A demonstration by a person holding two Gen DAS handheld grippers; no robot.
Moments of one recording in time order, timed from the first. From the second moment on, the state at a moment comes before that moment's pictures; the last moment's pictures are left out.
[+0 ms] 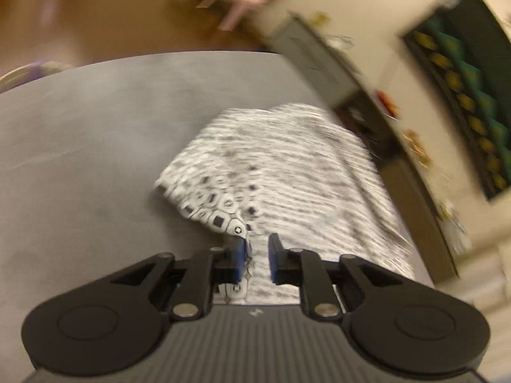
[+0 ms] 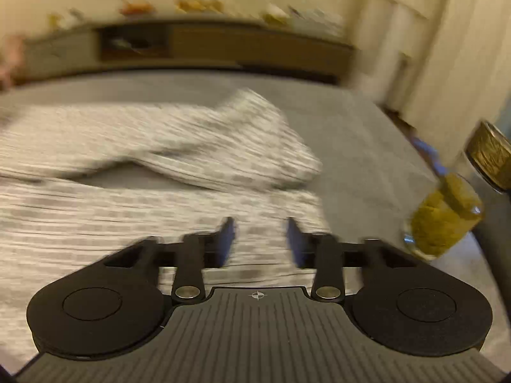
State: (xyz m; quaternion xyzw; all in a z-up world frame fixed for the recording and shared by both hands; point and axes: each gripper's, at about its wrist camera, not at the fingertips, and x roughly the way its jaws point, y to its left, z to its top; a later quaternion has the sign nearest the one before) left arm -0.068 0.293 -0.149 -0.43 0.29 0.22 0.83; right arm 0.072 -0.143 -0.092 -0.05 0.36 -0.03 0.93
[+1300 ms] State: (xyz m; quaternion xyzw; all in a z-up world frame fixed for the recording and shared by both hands) left arm 0.068 0.283 -0.123 -0.24 0.45 0.13 0.85; right arm 0.207 -0.146 -0.083 0.04 0.39 0.09 0.91
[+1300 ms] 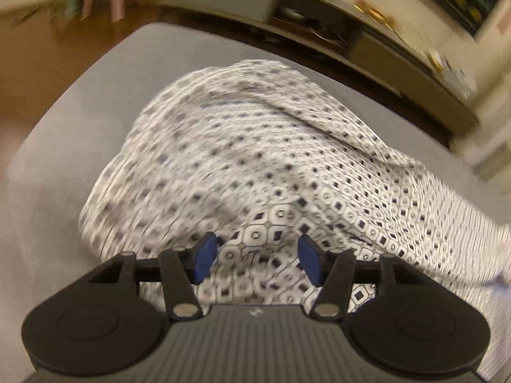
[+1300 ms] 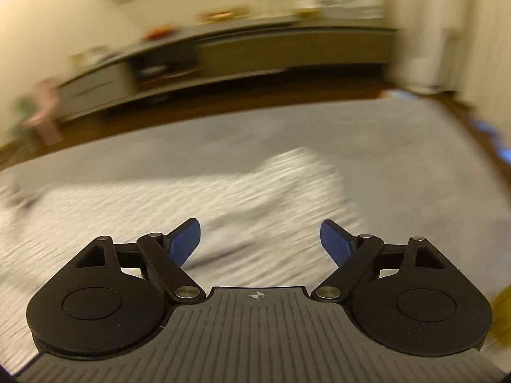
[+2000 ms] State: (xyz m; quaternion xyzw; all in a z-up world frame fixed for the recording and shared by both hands) left arm -0.054 0.320 -0.062 -0.16 0.40 0.15 0.89; right arm 0.072 0.070 -0.134 -0.12 0.43 0.28 0.85
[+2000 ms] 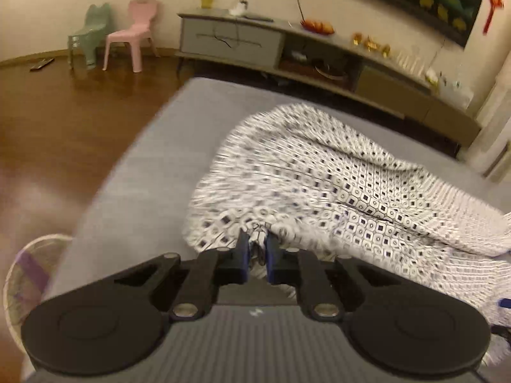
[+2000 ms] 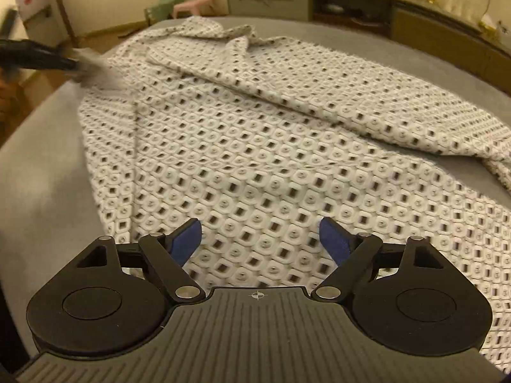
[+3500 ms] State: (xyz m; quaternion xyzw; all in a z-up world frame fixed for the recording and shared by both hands) left arm 0.220 0.350 -0.132 -0.03 0.45 0.13 0.88; right arm 0.287 -0.226 -0.125 0.04 0.45 0.03 0.89
